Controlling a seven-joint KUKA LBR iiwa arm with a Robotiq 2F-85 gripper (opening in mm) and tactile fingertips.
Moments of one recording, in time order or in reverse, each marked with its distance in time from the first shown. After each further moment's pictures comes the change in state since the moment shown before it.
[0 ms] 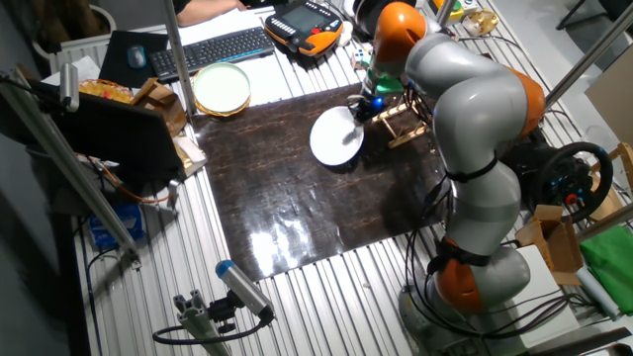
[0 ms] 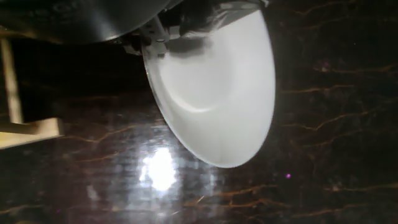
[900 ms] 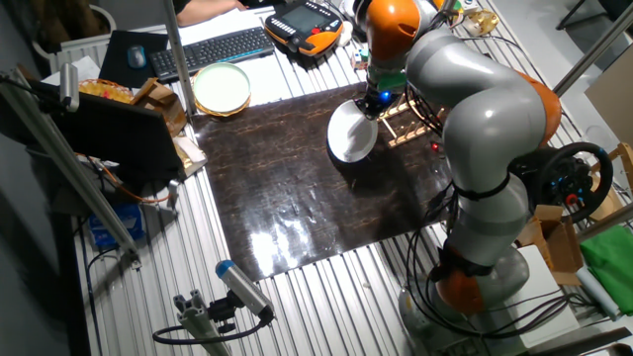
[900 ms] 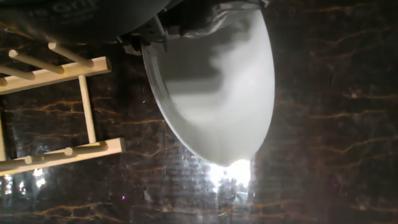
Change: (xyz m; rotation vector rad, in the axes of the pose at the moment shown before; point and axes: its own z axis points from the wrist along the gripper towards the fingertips) arm 0.032 -0.009 -0.059 0.175 0.004 -0.028
